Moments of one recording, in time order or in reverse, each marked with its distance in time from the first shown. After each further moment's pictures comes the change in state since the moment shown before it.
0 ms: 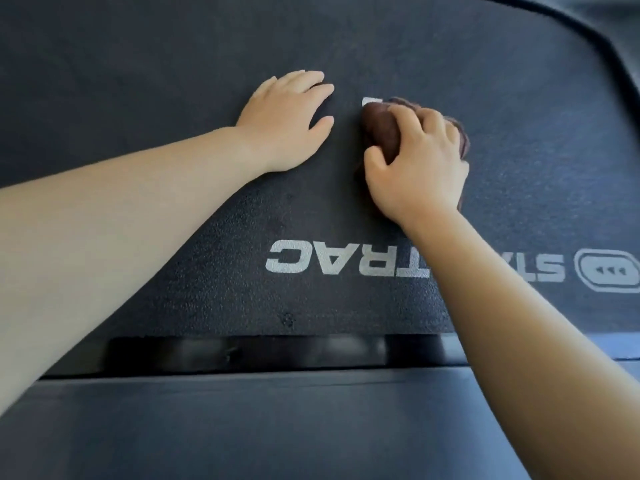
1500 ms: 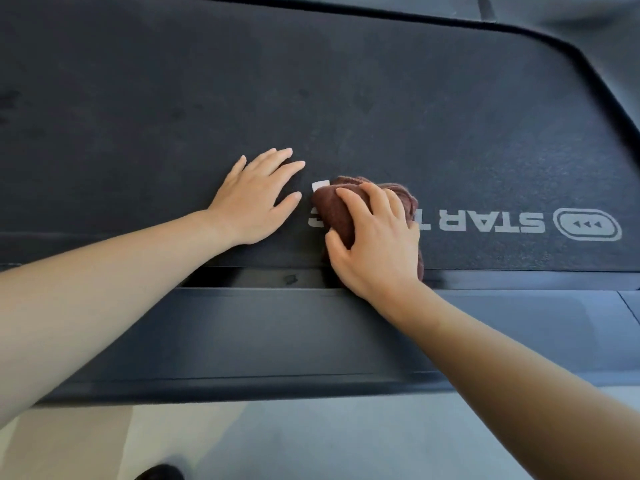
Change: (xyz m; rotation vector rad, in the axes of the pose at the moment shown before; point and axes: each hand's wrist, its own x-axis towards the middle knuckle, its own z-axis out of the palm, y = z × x) left_hand -0.156 -0.006 -0.036 0.022 -0.091 -0.045; right_hand -0.146 -0.036 -0.009 0.078 -0.091 -0.188
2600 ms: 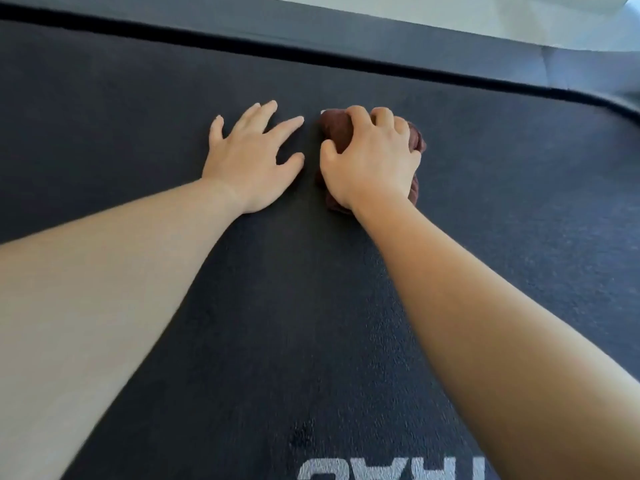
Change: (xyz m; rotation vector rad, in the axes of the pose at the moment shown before) left_hand 0.255 -0.087 -0.013 0.065 0.048 -0.230; right_hand 0.337 0.003 0.034 -0.027 0.082 0.119
